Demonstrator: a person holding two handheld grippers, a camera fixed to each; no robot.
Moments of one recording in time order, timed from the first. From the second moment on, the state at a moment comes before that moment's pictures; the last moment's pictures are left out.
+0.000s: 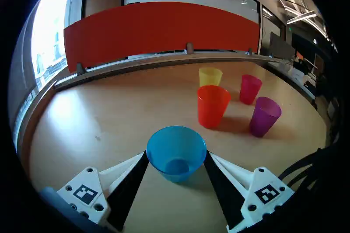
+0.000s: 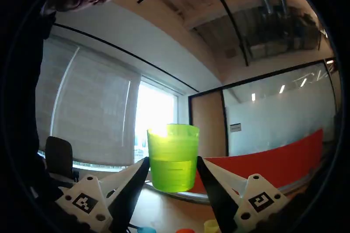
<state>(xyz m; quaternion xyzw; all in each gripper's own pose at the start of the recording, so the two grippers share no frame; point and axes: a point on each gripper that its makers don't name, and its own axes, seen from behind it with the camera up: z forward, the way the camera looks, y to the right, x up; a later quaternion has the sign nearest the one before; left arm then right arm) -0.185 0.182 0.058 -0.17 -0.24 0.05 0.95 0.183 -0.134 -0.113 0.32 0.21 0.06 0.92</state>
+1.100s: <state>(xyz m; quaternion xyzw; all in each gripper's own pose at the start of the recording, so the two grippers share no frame) -0.172 0.175 0.054 -0.17 -0.23 0.06 0.96 0.185 -0.141 -0.120 0.32 0.22 0.07 0.92</state>
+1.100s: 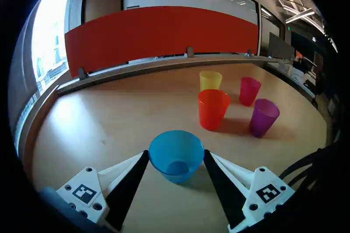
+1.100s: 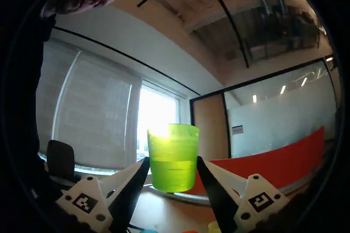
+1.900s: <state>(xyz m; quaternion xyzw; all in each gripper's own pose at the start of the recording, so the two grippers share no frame) -0.180 0.183 0.042 -0.18 -0.22 0.06 0.96 0.143 -0.106 -0.164 0.27 0.20 0.07 0.94</state>
